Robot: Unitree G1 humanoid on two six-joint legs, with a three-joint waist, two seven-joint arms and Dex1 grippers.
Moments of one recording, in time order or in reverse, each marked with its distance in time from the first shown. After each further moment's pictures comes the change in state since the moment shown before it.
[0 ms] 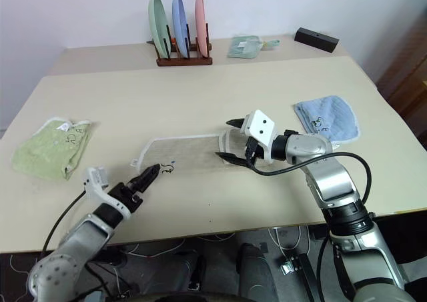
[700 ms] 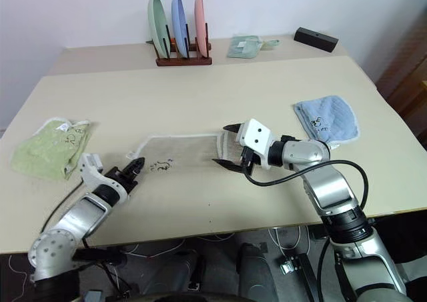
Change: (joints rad) left arm -0.148 0.154 0.056 0.145 -0.112 -0.053 0.095; right arm 0.037 -0.015 0.015 -0.053 -0.038 -0.016 -0.025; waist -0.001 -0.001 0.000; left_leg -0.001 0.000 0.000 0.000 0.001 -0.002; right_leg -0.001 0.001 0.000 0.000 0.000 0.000
